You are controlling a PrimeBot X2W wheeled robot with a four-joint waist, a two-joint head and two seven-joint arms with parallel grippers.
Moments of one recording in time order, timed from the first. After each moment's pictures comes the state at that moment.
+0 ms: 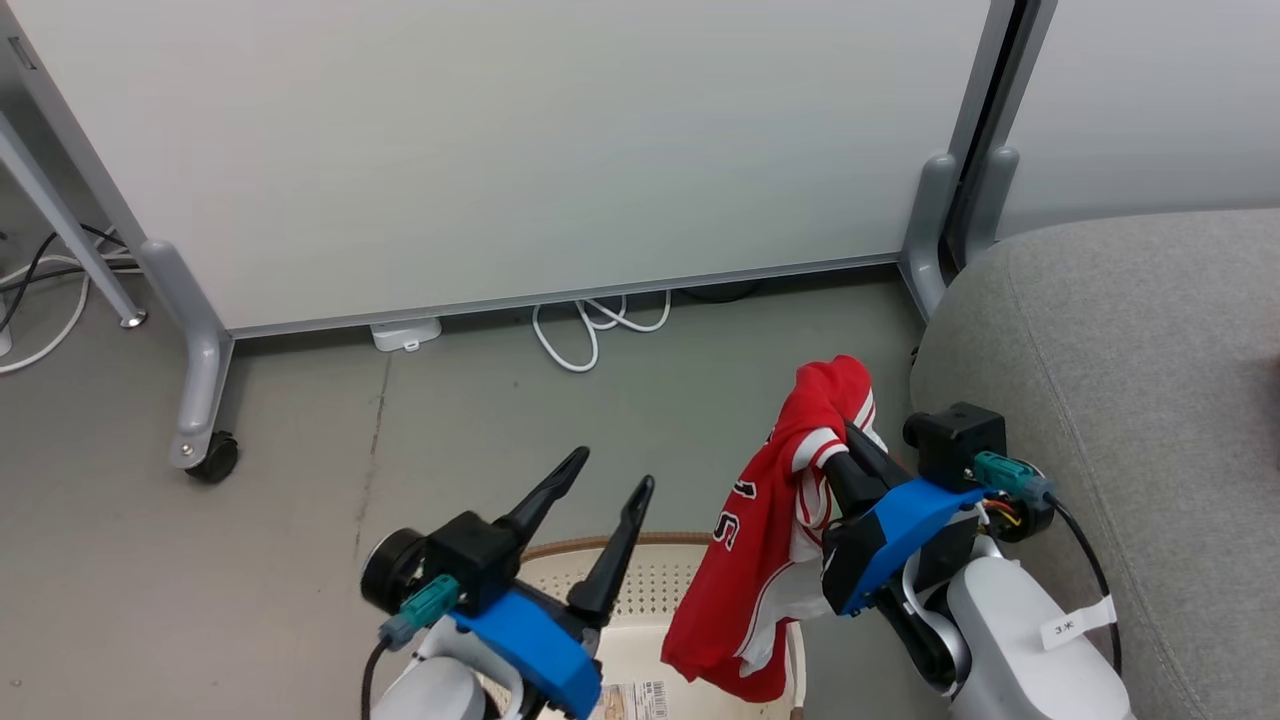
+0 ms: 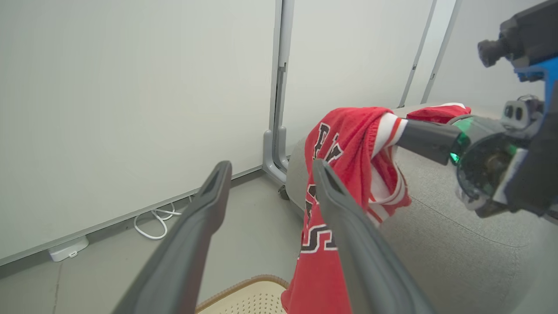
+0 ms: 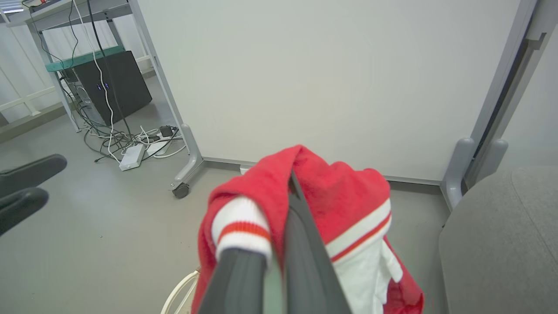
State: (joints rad) left arm -0.33 0.20 -0.70 0.39 -0.52 -0.13 -0.26; right arm -0.43 -0.05 0.31 0.56 0.28 0.13 -0.13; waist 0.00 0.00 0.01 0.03
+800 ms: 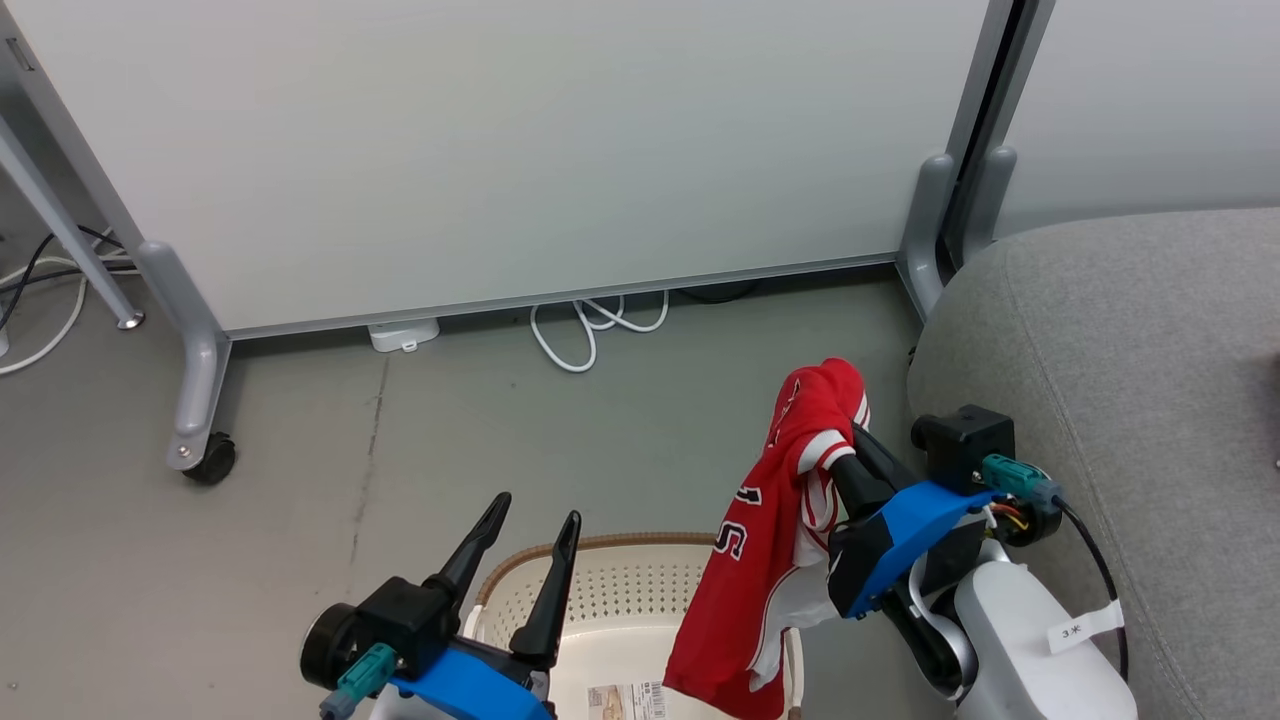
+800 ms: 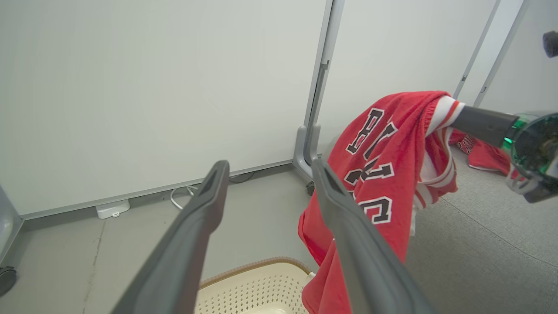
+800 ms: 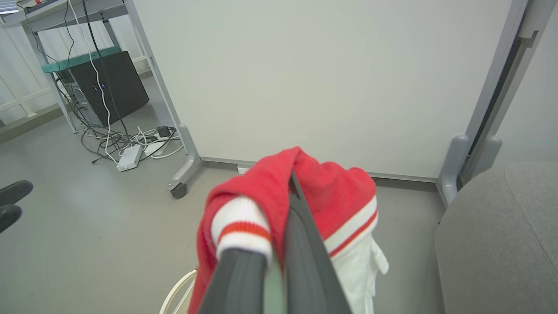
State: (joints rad) left arm -0.12 0.18 -0.48 0.30 -0.40 -0.13 -0.26; right arm -0.41 -0.05 0.29 0.52 0.27 0.13 -0.10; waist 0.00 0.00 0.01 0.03
